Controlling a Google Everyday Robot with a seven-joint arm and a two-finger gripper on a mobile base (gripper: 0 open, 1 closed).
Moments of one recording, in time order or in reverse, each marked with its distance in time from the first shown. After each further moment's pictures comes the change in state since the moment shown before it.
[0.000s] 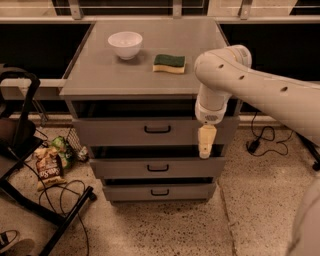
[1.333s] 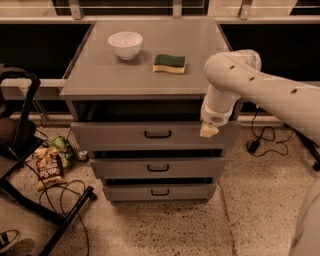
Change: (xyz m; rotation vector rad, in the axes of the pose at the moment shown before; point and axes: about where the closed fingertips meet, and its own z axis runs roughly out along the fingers) arm 0.014 0.002 0.012 -0.034 -0.051 0.093
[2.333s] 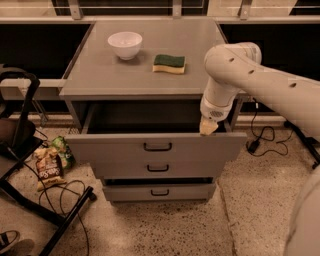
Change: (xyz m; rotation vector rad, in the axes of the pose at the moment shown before) arm -0.004 -0.008 -0.018 -0.001 0.000 0.001
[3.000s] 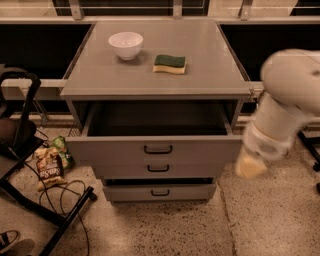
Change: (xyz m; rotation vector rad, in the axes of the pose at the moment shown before) arm 0.068 0.159 -0.075 -0.119 -0.005 0.202
